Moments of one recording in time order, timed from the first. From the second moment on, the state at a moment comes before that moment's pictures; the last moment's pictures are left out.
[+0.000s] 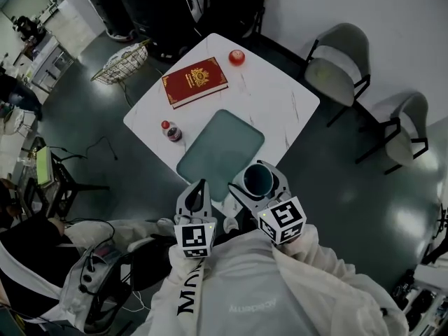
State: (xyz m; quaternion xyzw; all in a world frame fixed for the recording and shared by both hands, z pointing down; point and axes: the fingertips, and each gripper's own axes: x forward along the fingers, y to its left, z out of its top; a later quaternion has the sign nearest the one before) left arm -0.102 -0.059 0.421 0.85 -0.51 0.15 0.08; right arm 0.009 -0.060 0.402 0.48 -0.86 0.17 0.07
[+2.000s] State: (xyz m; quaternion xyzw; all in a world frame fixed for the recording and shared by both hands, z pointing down) left arm -0.108 -0.194 0.496 0.80 -0.56 0.17 0.12; right arm -0.008 -0.249 0.487 0.41 -0.89 0.14 0.14
